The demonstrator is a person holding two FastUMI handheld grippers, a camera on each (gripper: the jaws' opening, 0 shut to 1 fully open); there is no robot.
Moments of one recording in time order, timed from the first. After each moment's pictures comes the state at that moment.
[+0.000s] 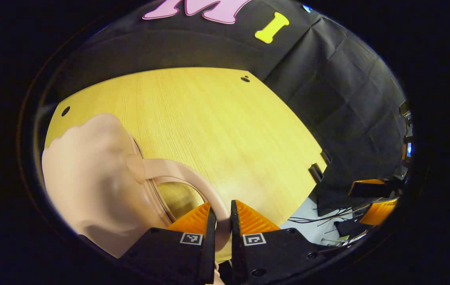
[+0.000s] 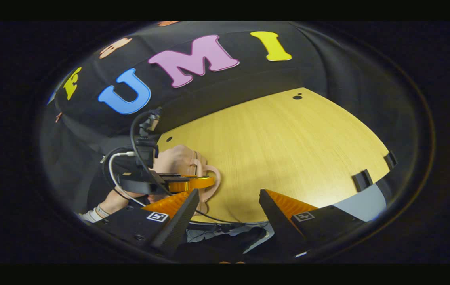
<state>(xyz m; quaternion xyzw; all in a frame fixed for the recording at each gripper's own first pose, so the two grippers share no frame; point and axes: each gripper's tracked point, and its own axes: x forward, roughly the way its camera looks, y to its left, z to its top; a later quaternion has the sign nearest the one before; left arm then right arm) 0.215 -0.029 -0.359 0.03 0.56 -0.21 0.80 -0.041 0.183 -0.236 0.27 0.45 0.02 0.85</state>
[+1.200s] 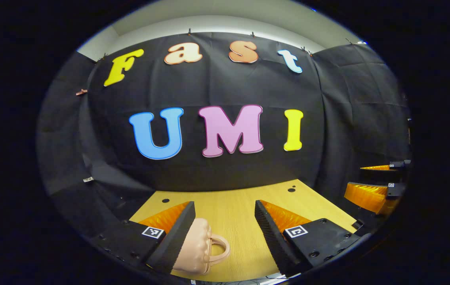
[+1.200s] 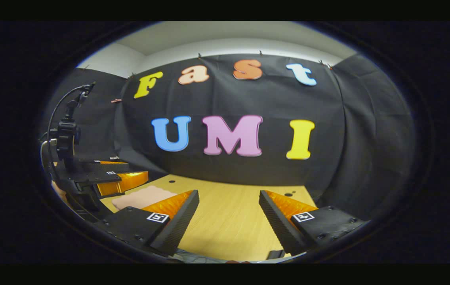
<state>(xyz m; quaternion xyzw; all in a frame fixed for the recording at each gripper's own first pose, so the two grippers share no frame) 0.161 -0.095 -0.034 0.10 0.09 0.08 0.99 -0.010 0.038 -0.034 0.05 0.08 0.13 0.99</state>
